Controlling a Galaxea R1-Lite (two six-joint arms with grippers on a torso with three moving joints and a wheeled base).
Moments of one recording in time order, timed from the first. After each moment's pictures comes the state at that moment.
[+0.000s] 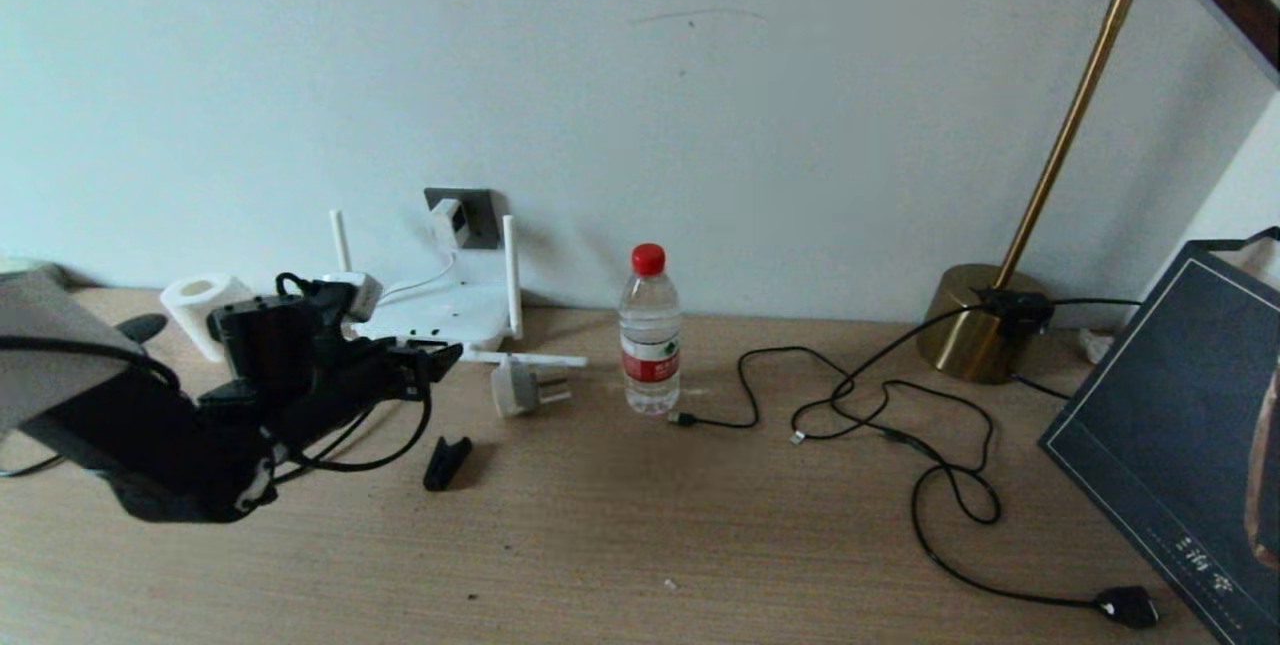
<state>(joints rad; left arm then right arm) -0.04 2.04 -0.79 -1.03 -0.14 0.10 0.00 0.00 -0.03 0.08 -0.01 0.00</state>
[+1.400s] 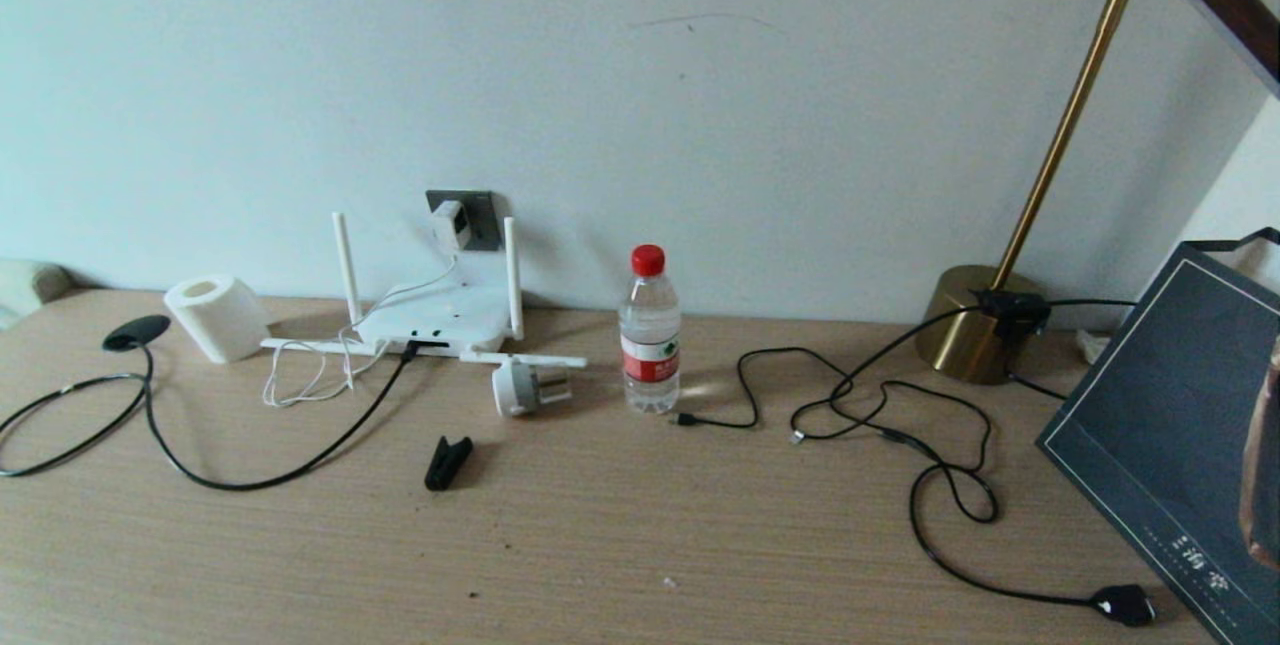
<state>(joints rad) 0.00 0.43 -0.02 -0.02 -0.01 0.11 0.00 0.00 -0.03 0.08 -0.01 0.00</state>
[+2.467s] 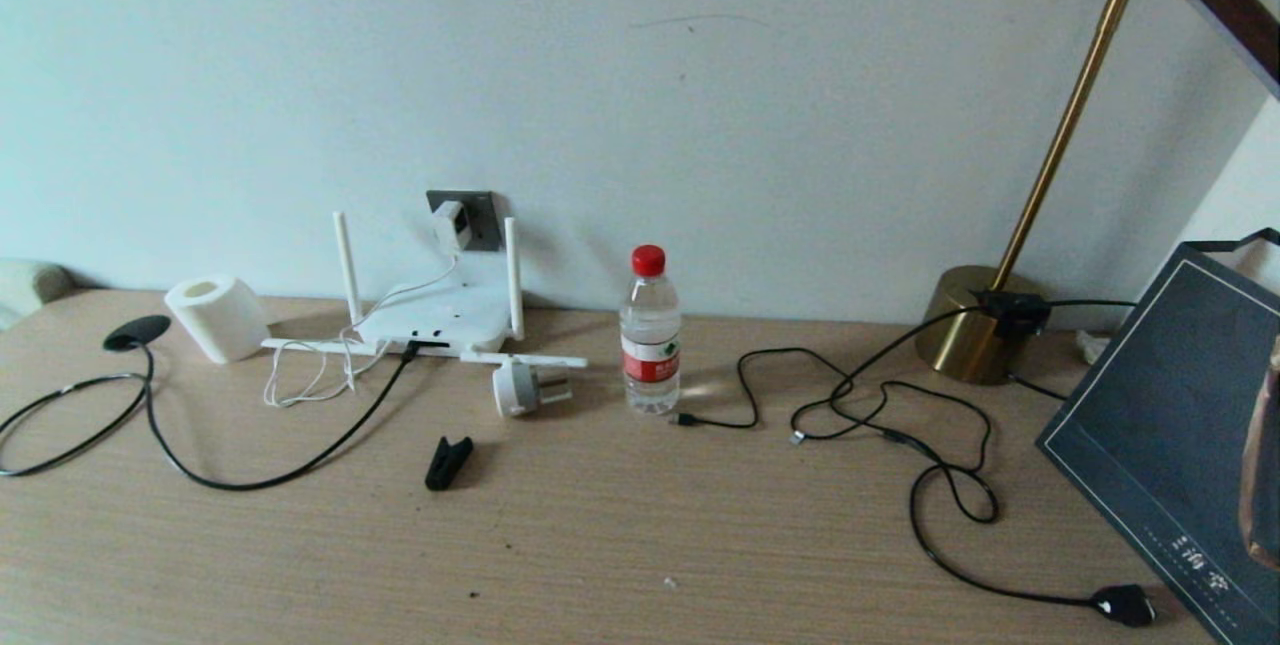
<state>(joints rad) 0.00 0.00 0.00 0.00 0.00 0.00 0.00 0.00 -0.03 0.08 -0.01 0.00</state>
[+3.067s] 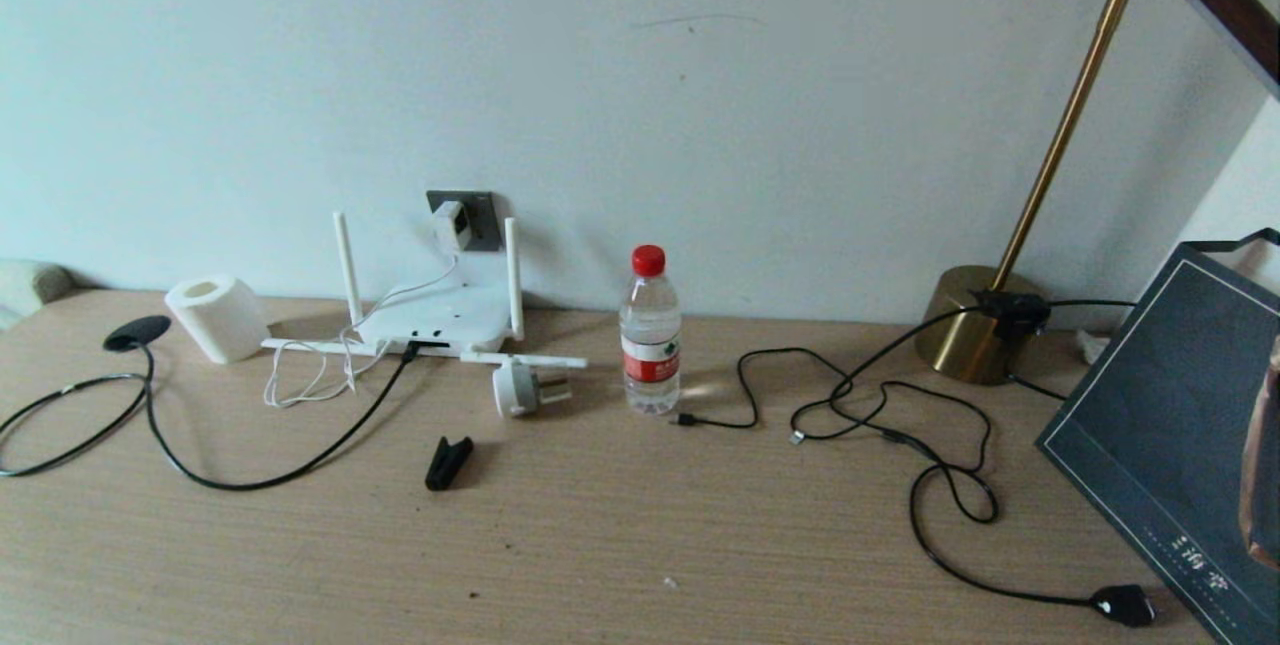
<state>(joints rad) 0.00 0.00 0.00 0.00 0.00 0.00 0.00 0.00 -0.03 0.08 -0.01 0.00</state>
